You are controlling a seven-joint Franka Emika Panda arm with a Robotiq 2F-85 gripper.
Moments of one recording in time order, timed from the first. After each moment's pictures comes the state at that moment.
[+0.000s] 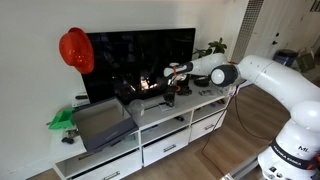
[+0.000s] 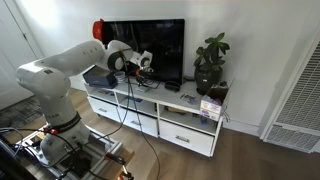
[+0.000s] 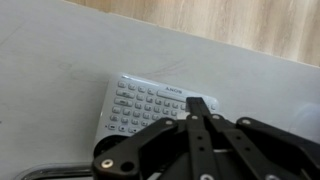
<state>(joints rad) 0.00 1.38 0.15 -0.73 0.14 1.88 -0.22</state>
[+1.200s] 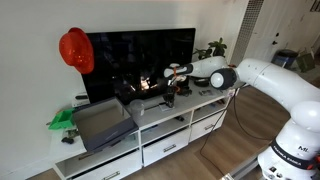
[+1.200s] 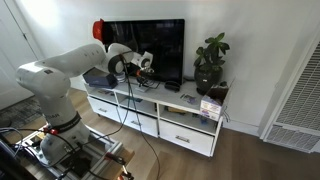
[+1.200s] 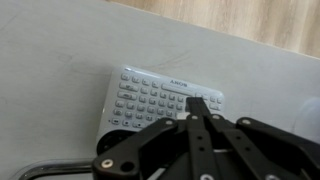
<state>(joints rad) 0.00 1.43 0.16 -0.65 0.14 1.87 -0.22</state>
